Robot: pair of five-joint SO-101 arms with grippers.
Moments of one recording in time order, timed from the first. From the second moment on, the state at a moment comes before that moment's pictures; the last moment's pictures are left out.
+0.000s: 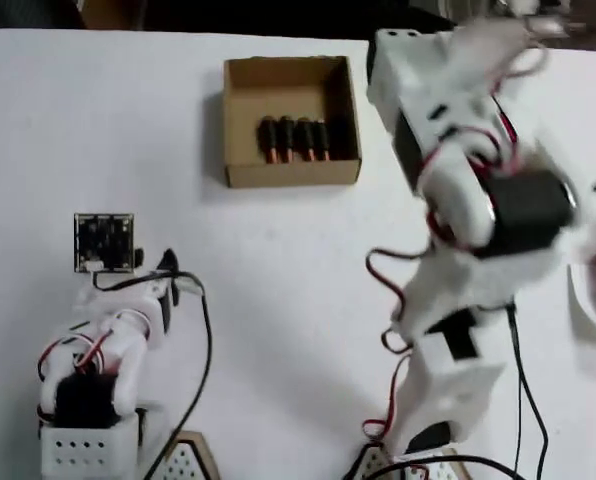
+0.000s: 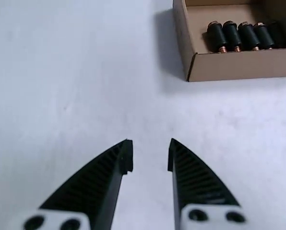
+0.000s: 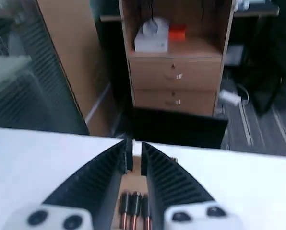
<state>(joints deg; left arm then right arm) -7.6 -87.9 72.7 60.1 2.7 -14.2 13.7 -94.2 100.0 -3.7</state>
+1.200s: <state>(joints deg) -7.6 -87.9 72.7 60.8 2.9 -14.5 -13.2 -46.1 100.0 -23.7</state>
